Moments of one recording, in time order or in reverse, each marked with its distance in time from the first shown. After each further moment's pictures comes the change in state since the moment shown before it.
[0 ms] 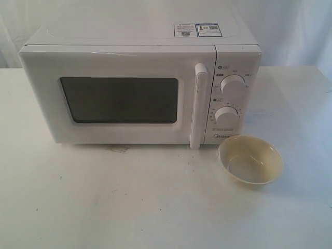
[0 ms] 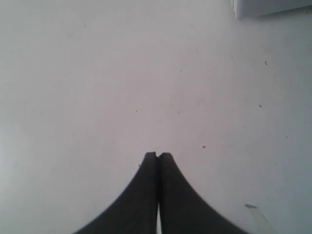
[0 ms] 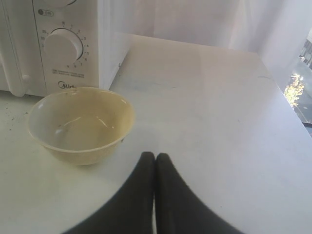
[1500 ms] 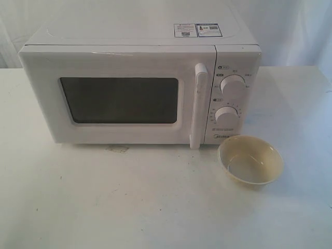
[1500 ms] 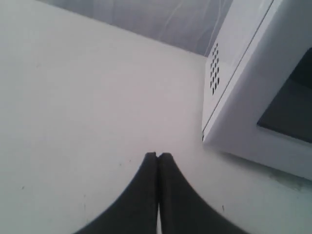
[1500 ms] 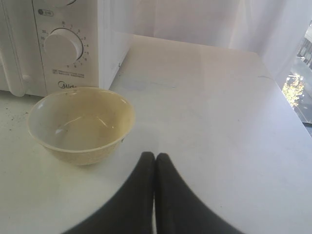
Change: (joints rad) left arm 0.138 -0.230 0.926 -0.008 -1.299 -0.596; right arm 0.000 0.000 0.000 0.000 0.000 0.000
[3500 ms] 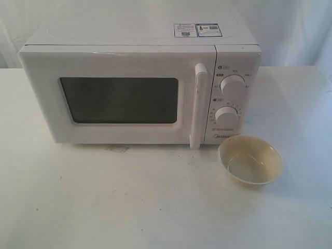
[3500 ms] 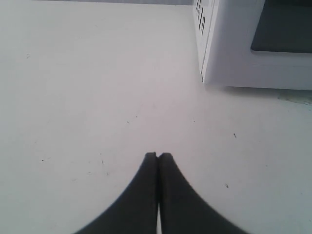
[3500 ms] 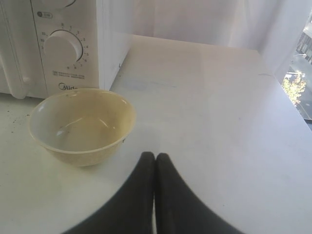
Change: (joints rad) left arm 0.013 -0.266 0.000 -0.367 0.380 0.622; right arm 0.000 0.000 0.000 0.000 0.002 0.018
